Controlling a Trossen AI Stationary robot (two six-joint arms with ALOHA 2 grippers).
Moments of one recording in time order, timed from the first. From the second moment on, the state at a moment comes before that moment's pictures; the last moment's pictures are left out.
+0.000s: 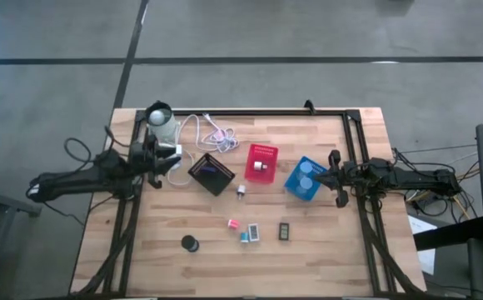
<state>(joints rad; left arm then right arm) 0.13 0.18 0.12 0.23 -0.13 -0.22 0.01 0.00 0.01 0.01 0.00 0.13</state>
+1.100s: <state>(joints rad) 0.14 0.12 0.17 0.25 -0.16 -0.17 0.01 0.00 0.01 0.01 0.00 0.14</state>
